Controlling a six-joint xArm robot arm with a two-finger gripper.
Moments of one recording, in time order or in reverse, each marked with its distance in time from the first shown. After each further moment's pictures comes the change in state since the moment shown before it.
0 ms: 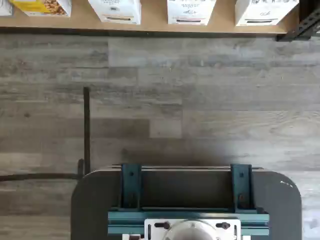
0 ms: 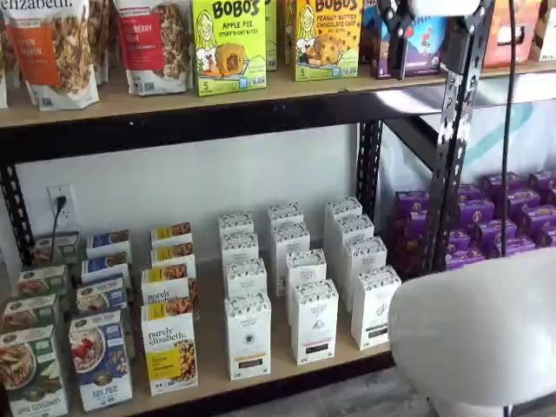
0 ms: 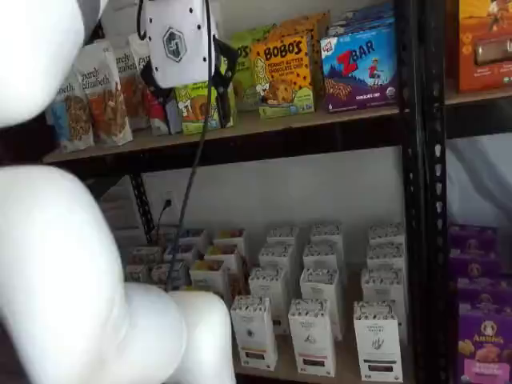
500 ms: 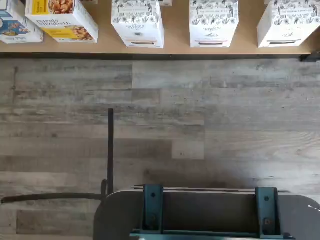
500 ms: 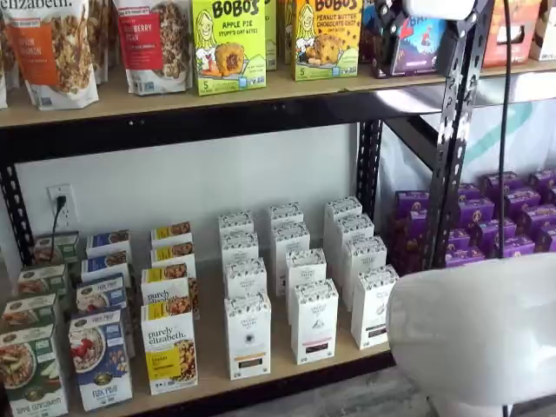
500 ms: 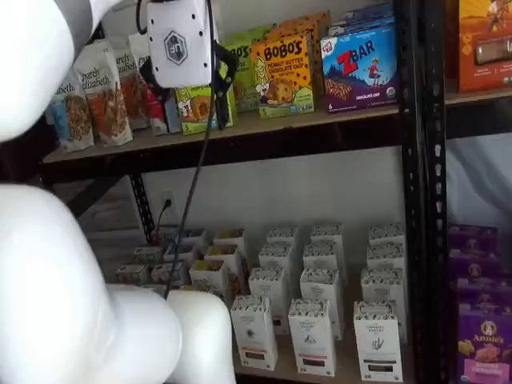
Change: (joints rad) arm -0.073 -0.039 0.047 0.083 -0.073 -0.045
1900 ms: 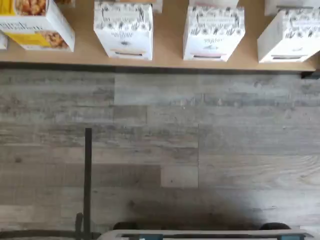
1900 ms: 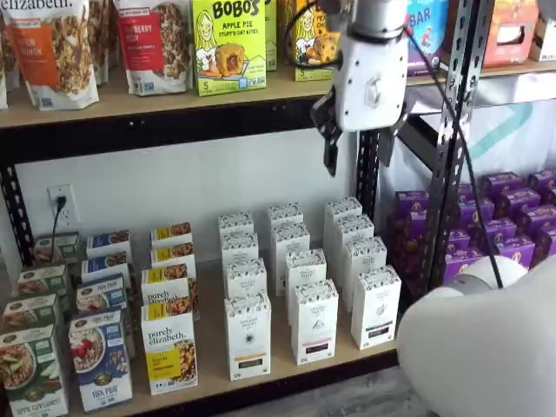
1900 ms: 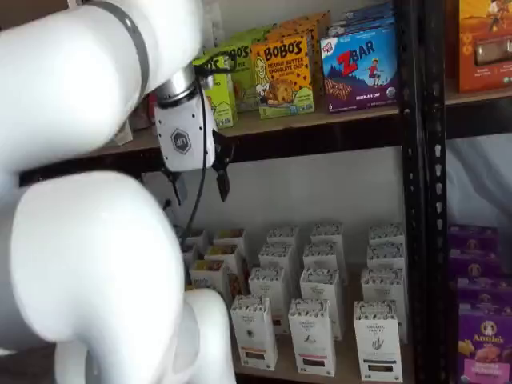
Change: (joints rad) arm 0.365 -0.009 0.415 -0.150 -0.432 0.327
